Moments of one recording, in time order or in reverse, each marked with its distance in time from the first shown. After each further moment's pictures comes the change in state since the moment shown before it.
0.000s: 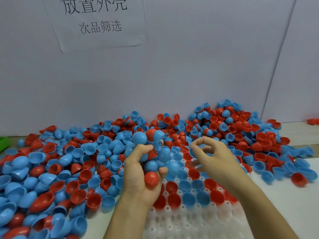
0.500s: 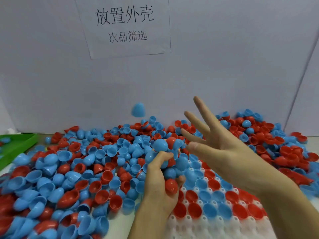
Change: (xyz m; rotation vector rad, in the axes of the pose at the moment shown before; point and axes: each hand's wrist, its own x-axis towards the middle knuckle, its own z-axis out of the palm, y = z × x) left_hand 0.002 0.007 -0.006 0.038 -0.007 -0.009; right_hand -0.003 -0.067 0.006 0.354 -0.517 -0.318
